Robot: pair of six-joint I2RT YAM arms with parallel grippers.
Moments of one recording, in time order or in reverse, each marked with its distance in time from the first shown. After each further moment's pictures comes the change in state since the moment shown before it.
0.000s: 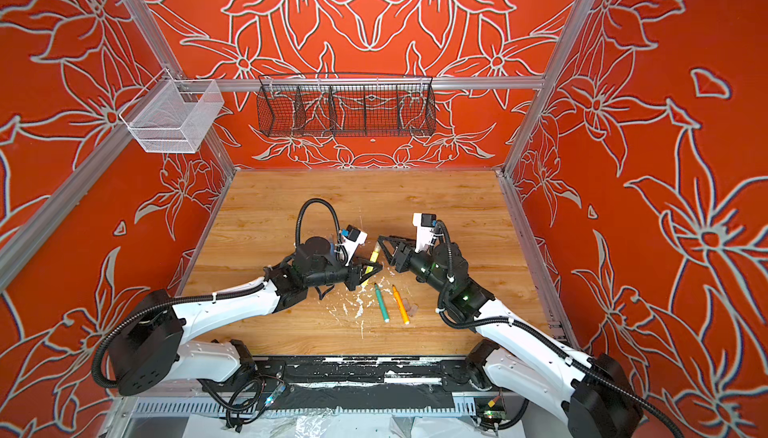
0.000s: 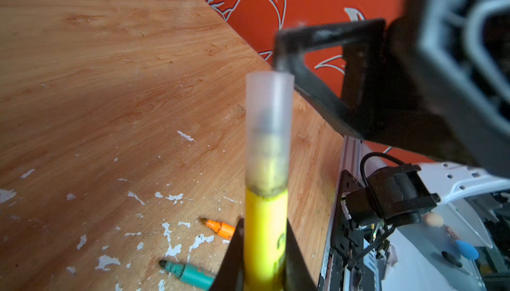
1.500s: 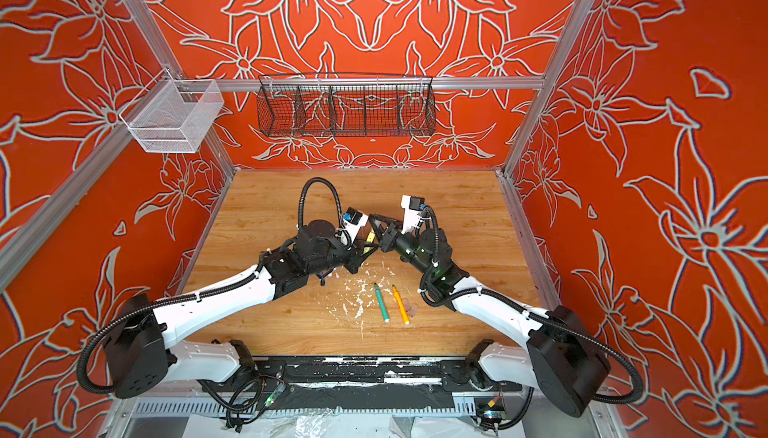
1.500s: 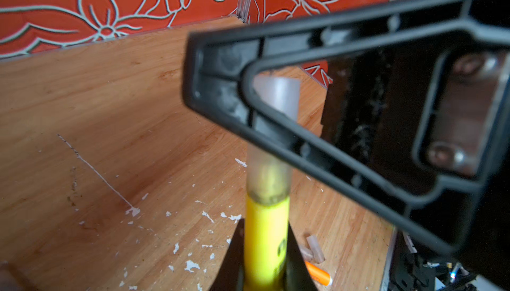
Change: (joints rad) left arm 0.031 -0.014 0.238 -0.289 -0.250 0.166; right arm 0.012 0.316 0.103 0.383 -0.015 -0.012
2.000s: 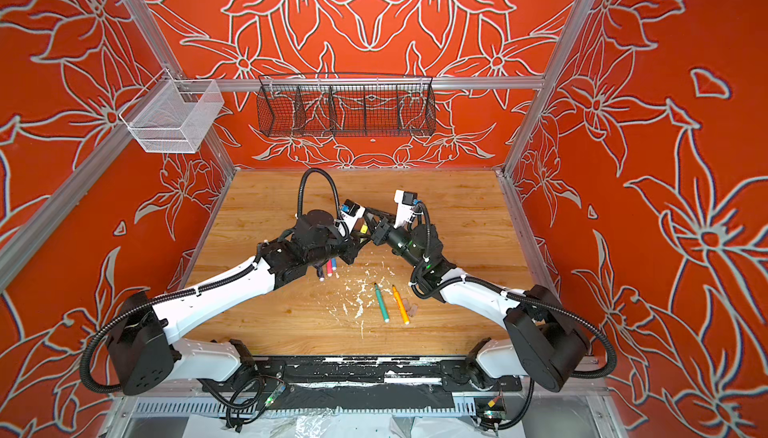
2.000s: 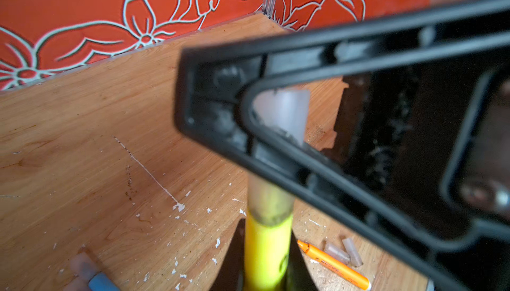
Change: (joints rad) left arm 0.057 0.023 0.078 -0.113 -0.044 0.087; right arm 0.015 0.122 0.046 0.129 0.003 0.008
